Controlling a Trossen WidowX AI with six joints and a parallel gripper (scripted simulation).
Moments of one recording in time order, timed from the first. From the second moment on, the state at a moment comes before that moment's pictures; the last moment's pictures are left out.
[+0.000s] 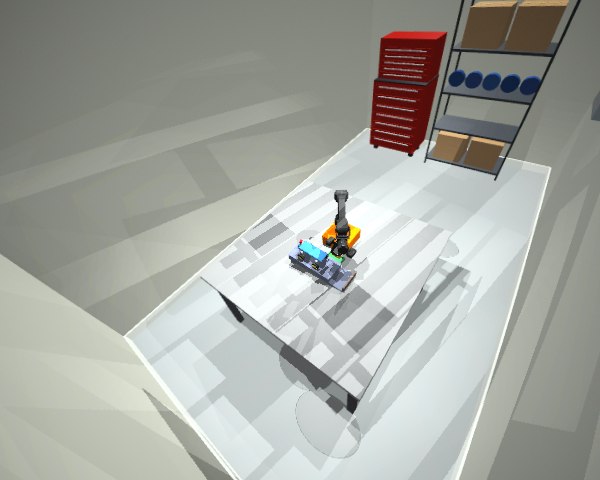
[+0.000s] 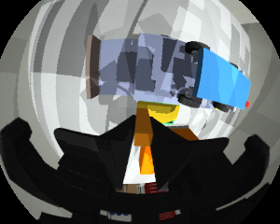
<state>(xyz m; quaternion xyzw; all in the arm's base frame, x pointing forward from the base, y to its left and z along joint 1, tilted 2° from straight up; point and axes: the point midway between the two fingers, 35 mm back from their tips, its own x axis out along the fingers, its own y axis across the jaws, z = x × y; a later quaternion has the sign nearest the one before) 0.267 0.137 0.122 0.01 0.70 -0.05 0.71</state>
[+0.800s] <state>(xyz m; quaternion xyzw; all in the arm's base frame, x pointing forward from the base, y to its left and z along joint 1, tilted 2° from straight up) 0.282 0.138 0.084 0.01 0.69 -0.05 0.72</state>
